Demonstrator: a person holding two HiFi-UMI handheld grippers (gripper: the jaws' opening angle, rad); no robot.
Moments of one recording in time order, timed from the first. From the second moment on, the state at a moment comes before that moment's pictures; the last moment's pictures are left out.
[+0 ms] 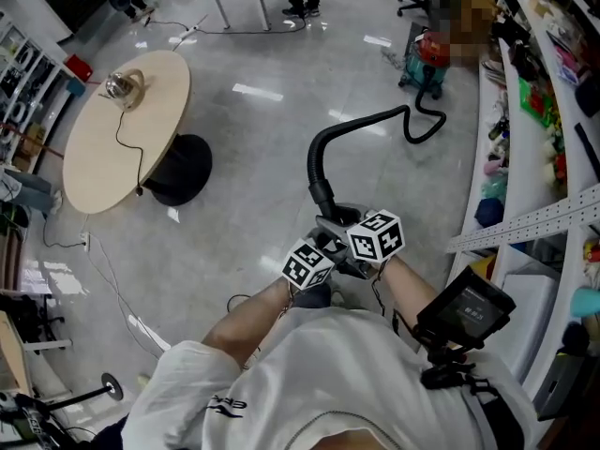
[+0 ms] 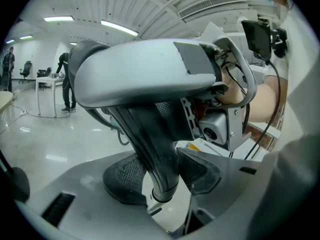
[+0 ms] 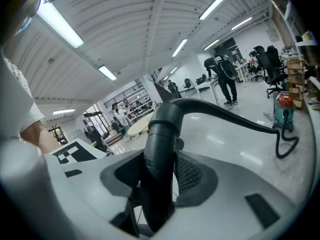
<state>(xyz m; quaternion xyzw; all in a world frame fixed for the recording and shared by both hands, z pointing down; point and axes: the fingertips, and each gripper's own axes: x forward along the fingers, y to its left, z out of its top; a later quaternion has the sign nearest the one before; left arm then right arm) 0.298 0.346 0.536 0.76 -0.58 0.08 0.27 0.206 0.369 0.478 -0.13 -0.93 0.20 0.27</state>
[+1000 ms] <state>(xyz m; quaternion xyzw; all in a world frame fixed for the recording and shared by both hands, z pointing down) 0.301 0.494 0.543 0.67 -0.68 0.02 0.29 0.218 0.549 0.487 -0.27 -0.90 0.15 0.30</state>
